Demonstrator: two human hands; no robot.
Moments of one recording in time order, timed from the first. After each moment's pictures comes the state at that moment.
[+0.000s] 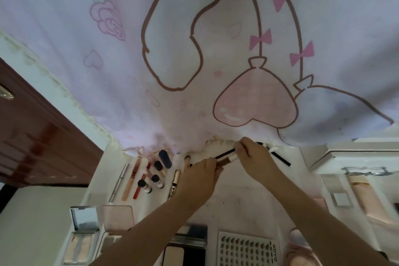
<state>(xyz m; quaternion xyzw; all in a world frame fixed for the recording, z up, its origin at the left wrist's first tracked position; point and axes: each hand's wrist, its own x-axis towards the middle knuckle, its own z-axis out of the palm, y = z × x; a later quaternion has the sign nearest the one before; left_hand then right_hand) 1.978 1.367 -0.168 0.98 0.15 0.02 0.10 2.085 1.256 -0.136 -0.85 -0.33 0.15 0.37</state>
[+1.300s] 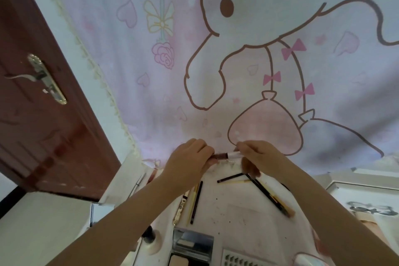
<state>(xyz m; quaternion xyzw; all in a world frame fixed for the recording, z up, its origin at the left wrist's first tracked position) 1.940 1.408 -0.083 0.95 0.01 0.32 0.00 2.068 1.255 -0.050 -0.76 -0.45 0.25 0.40</state>
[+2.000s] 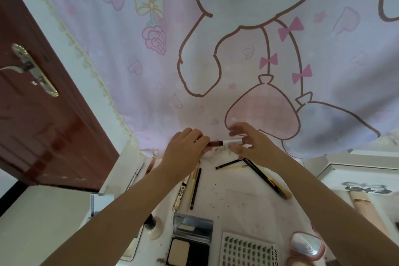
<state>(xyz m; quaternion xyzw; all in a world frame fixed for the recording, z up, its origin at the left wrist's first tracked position) 1.948 1.417 -0.105 0.94 0.01 0.34 -0.04 2.073 1.256 -0.078 -0.74 -0.44 0.25 0.44</state>
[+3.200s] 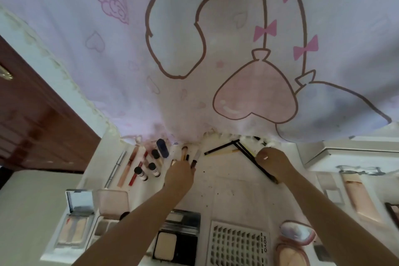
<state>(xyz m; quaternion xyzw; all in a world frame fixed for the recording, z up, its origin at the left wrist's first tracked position) 1.969 1.391 -0.221 0.92 0.34 -0.12 0.14 2.137 1.212 -0.202 -0.93 -0.20 0.24 0.21</state>
